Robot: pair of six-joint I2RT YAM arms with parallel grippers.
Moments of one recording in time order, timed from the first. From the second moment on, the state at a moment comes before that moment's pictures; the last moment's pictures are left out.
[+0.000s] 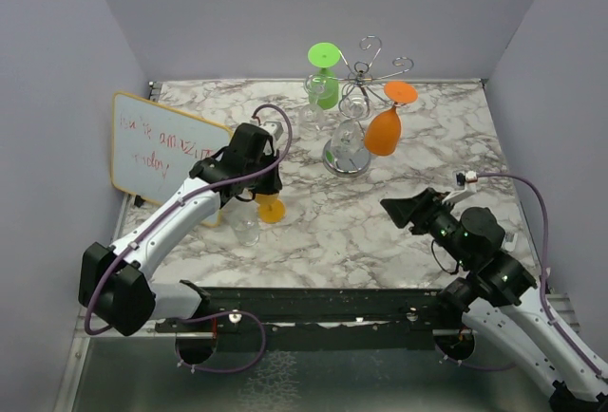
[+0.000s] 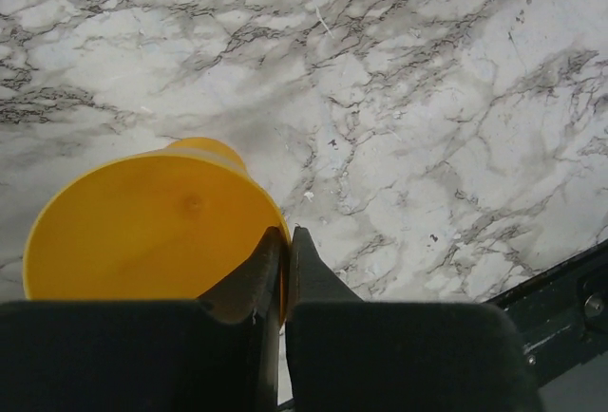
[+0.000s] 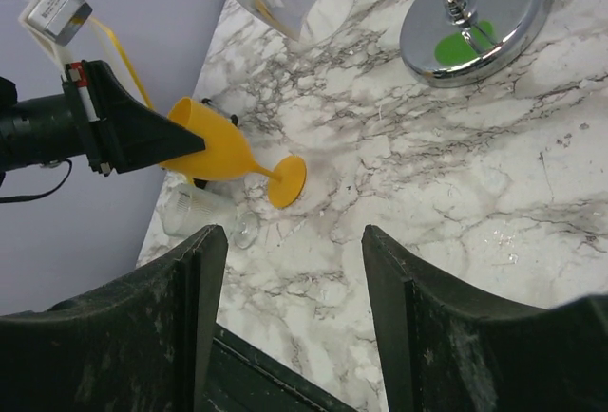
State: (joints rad) left arm -0.54 1.29 1.07 -0.60 0.10 -0.37; right arm 0.63 0.38 0.52 -0.31 0.10 0.75
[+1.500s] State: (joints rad) left arm -1.24 1.13 0.71 0.39 -0.26 -0.44; right arm 0.63 0.38 0.43 -0.50 0.21 1.75
